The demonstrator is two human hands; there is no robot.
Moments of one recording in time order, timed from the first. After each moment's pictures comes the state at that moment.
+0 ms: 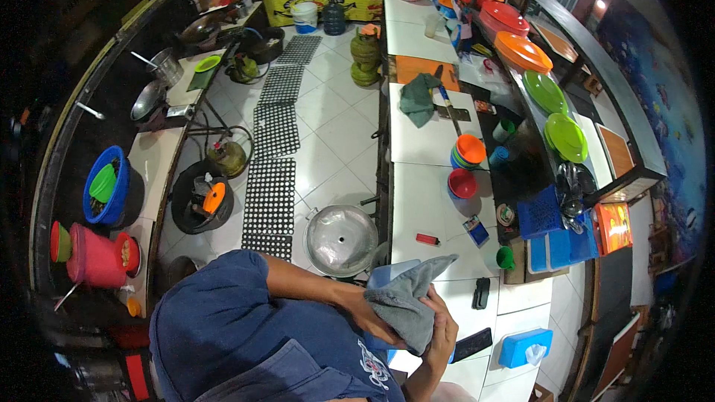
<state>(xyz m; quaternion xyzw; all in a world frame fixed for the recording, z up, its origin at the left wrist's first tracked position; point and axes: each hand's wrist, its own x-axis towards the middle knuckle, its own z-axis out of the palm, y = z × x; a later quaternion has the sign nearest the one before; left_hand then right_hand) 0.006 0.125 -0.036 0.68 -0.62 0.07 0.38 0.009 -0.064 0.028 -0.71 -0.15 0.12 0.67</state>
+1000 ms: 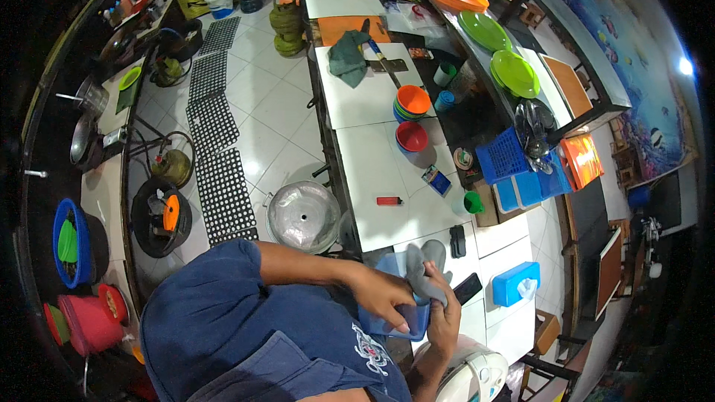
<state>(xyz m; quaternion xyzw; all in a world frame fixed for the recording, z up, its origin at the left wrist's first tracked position) 0.050 0.113 0.034 0.58 -0.49 -0.32 0.56 0.003 -0.075 0.058 -0.77 -0.12 0.07 0.62</state>
